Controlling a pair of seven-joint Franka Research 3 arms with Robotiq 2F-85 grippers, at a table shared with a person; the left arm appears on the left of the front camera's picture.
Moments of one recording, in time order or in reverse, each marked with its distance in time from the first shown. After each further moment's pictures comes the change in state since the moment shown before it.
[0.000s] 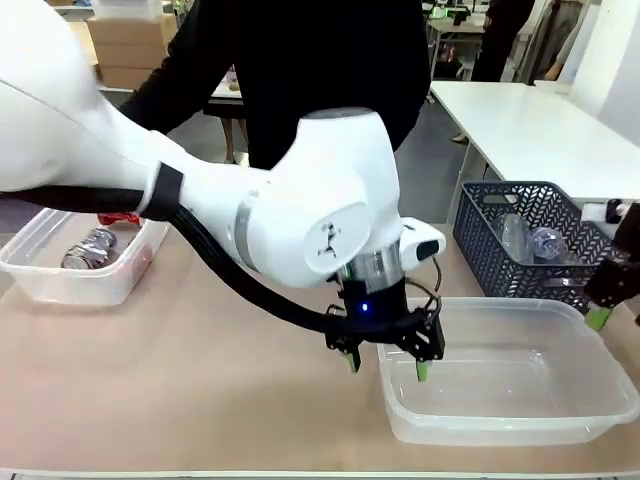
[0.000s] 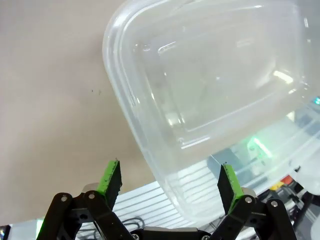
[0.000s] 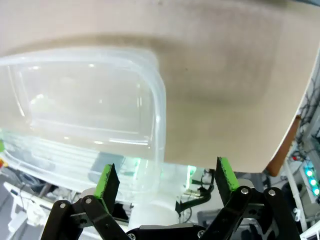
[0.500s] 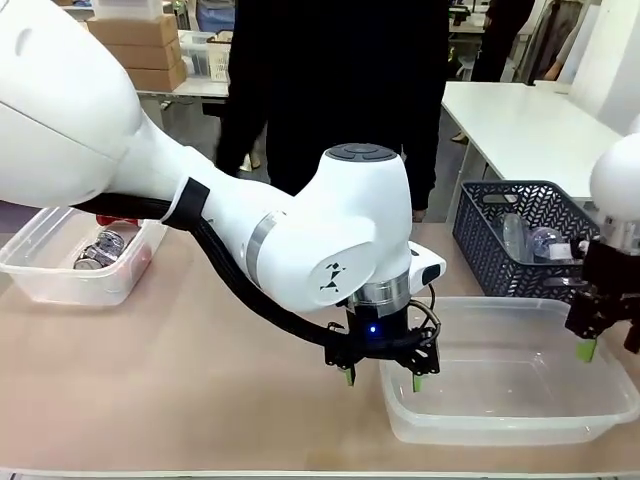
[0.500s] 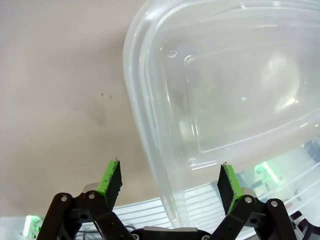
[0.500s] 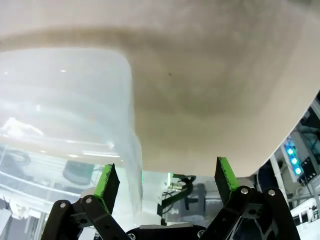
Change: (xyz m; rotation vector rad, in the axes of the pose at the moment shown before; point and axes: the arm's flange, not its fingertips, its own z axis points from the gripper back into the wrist) left arm 0.000 -0.002 -0.027 0.076 -0.030 0.110; right arm 0.033 -0.003 -0.059 -0.110 0.165 0.025
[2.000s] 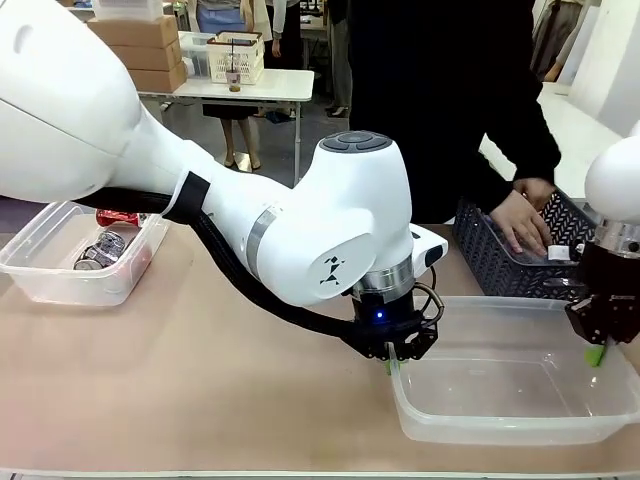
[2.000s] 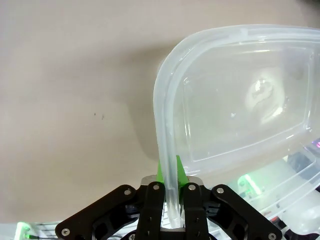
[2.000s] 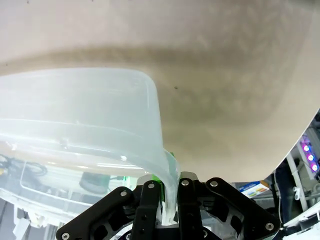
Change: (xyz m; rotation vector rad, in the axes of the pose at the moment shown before) left arm 0.012 -0.004 0.013 -0.049 -0.074 0.037; right arm 0.006 -0.002 -0.001 0.060 -0.027 -0.088
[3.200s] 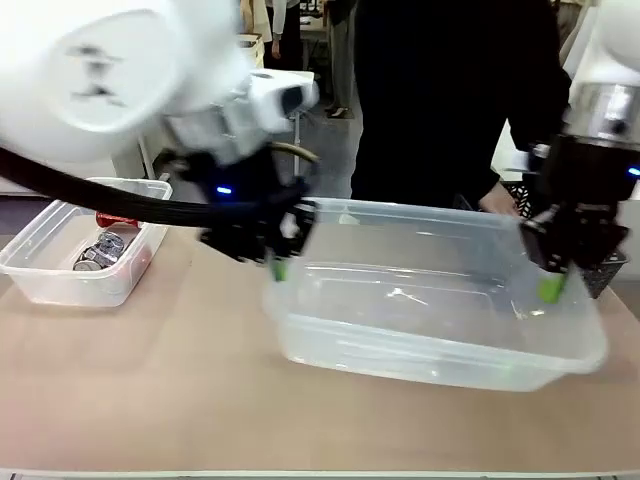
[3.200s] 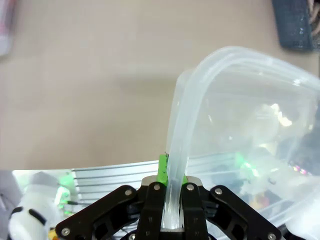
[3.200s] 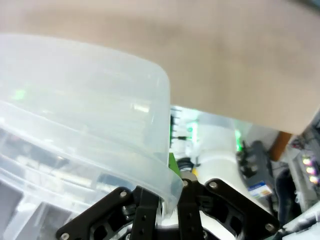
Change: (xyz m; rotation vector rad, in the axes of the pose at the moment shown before) left arm -0.056 0.132 0.226 0.010 -0.171 0.135; right arm -0.091 0.189 0.146 0.041 -0.055 0.144
